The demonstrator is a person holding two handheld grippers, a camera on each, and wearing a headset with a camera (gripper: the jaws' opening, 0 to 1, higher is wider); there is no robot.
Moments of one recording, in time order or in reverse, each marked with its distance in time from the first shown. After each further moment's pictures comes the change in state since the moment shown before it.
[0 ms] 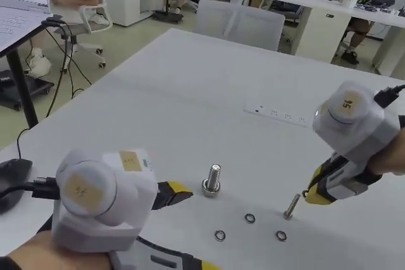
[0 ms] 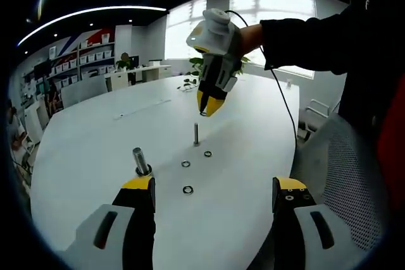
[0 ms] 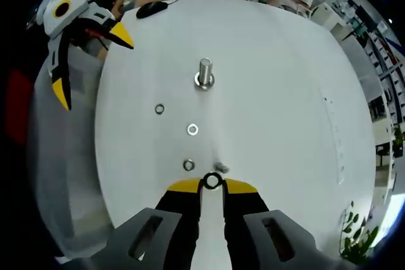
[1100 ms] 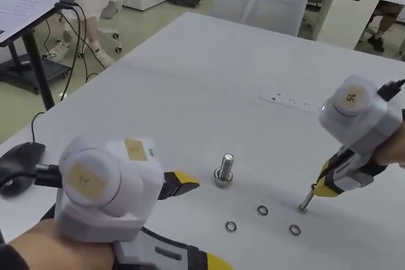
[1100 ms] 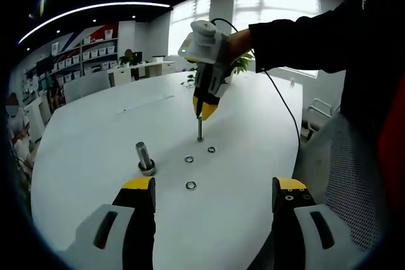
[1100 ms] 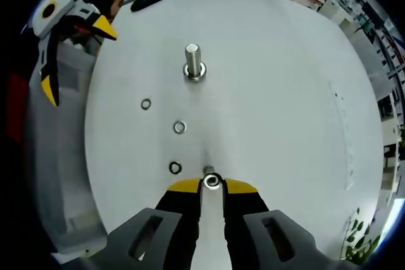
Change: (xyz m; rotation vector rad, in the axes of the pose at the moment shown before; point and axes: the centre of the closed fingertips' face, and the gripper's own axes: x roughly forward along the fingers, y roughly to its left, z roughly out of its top) left arm 0.001 0.007 -0.007 -0.018 0.023 0.018; right arm 0.033 -0.015 -0.003 -0.007 0.034 0.057
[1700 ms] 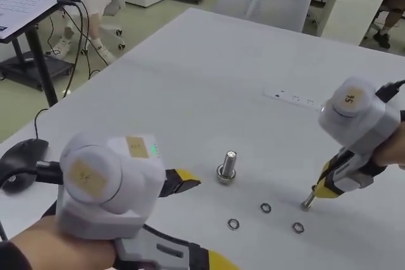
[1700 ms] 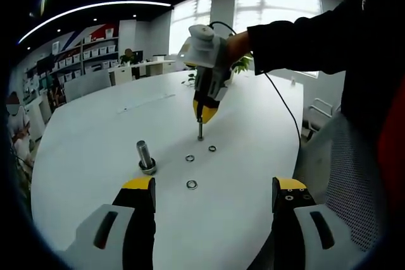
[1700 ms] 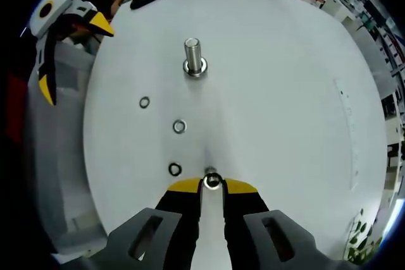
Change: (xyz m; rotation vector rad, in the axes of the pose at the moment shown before) left arm 0.004 0.000 0.001 -0.004 0.007 0.004; right arm 0.011 -0.002 -0.005 0.004 0.014 0.022
